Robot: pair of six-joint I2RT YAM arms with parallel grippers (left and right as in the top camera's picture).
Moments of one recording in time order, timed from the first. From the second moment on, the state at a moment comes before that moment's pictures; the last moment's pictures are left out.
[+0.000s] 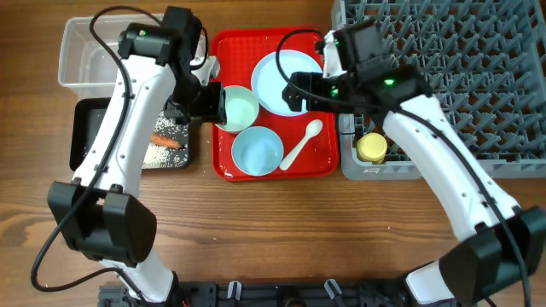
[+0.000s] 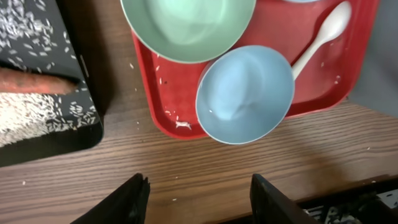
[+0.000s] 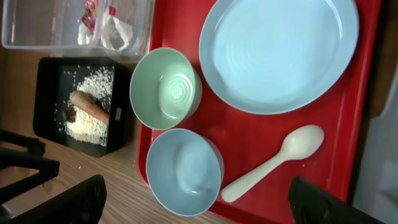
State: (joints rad) left arm -0.21 1.85 1.79 -1.47 0.21 -0.14; right arm 0.41 1.67 1.49 -0.81 -0.31 0.41
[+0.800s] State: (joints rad) left arm -0.09 1.69 1.62 -1.19 0.20 -0.25; right arm 0.56 2.02 1.49 -0.89 -0.24 0.40
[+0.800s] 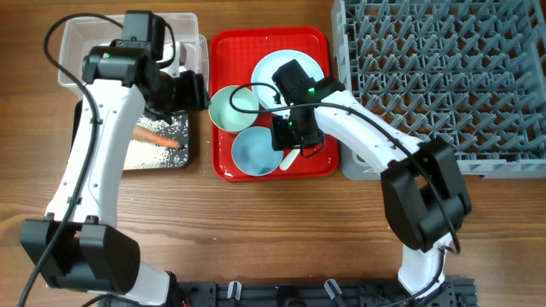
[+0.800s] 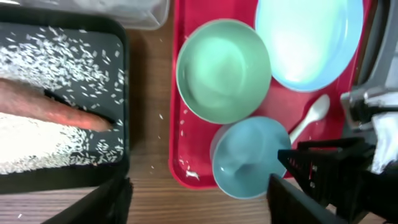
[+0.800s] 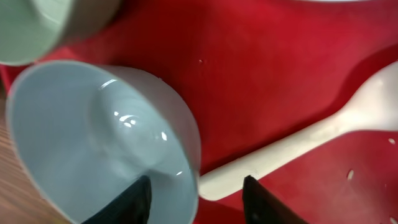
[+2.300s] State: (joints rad) left arm 0.04 1.67 1.62 -1.08 0.00 -0.26; right arm 0.55 2.01 1.50 -0.88 -0.22 0.07
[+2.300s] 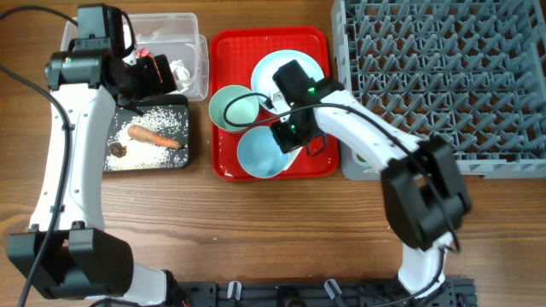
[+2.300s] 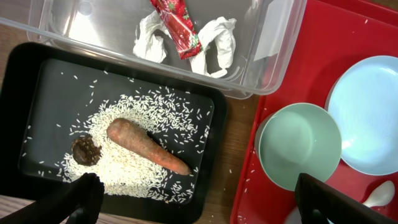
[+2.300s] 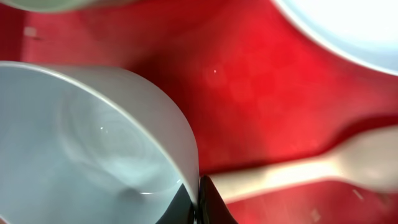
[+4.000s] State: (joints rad) left arm 0.04 1.67 1.62 -1.08 -0.01 -0.26; right arm 0.20 2.06 2.04 -1.03 0.87 0.22
